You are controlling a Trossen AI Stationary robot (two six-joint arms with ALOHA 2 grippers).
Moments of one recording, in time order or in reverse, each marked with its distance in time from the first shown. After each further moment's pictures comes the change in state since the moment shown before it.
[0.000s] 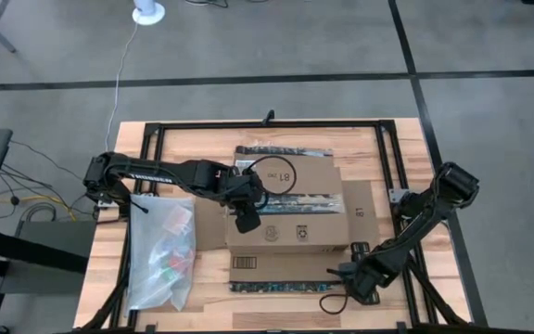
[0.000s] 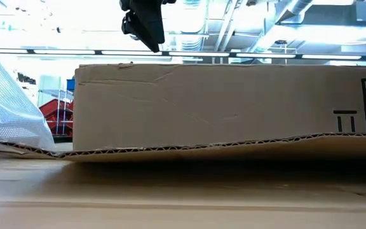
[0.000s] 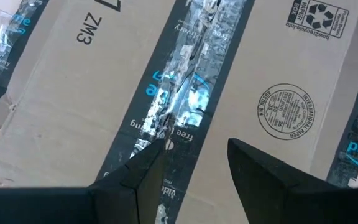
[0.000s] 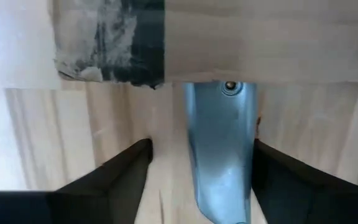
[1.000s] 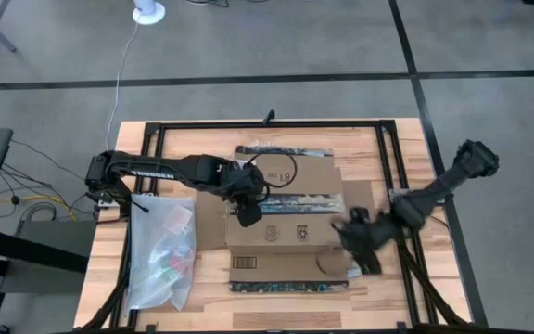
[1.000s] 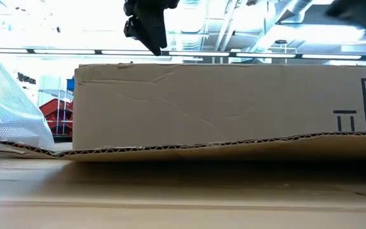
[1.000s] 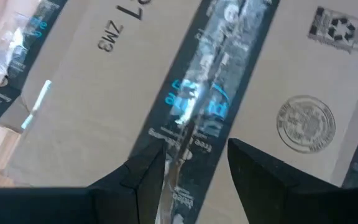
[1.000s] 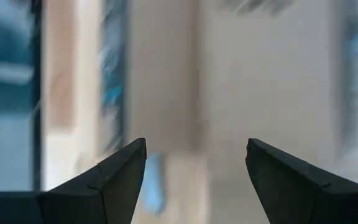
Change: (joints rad) left arm 0.032 0.001 0.000 0.004 0.000 0.024; right arm -0.147 -0.419 0.266 -0.375 0.100 -0.183
